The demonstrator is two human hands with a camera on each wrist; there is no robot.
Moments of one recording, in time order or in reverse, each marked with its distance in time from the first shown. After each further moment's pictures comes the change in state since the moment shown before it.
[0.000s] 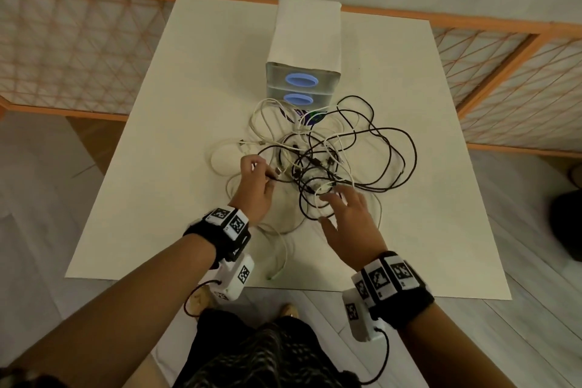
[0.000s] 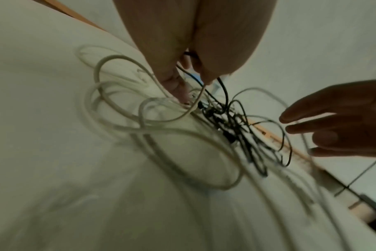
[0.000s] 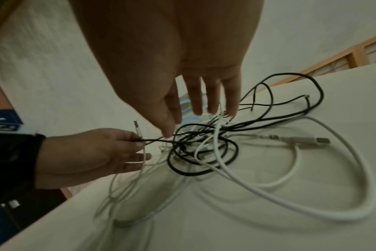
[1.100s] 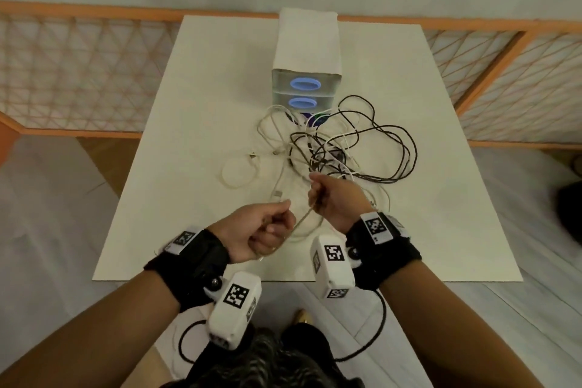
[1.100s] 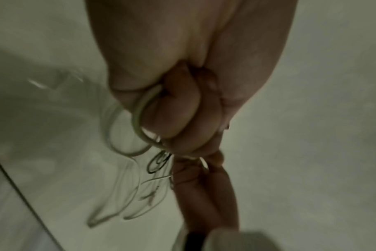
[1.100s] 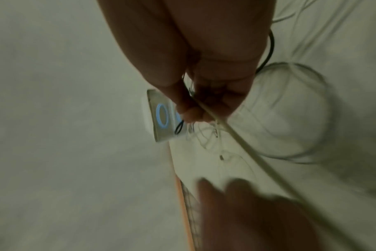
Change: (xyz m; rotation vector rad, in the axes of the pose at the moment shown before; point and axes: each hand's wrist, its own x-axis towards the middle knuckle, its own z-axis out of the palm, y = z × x) left_hand -0.066 0.053 -0.070 -1.035 -0.719 -0.814; right_hand 0.035 -0.065 -0.016 1.594 -0.112 0.812
